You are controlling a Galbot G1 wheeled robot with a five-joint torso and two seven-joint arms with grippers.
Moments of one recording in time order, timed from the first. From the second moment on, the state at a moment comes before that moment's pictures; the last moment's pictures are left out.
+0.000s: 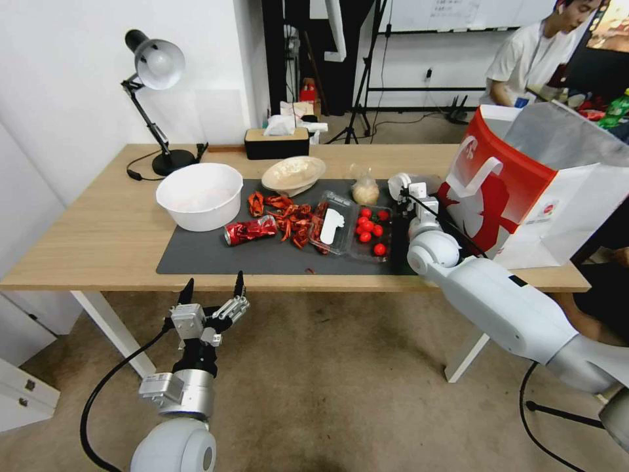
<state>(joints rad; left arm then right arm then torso) 1.66 -1.55 -0.52 -2.15 -0.23 -0.10 -0.01 -0.35 0.96 -0.40 1.31 0.84 -0.13 0.59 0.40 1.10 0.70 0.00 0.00</state>
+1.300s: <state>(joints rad) 1.66 -1.56 -0.50 -2.15 -0.21 -0.10 -0.01 -0.28 0.71 -0.07 1.90 1.03 -0.19 0.60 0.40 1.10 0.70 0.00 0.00</state>
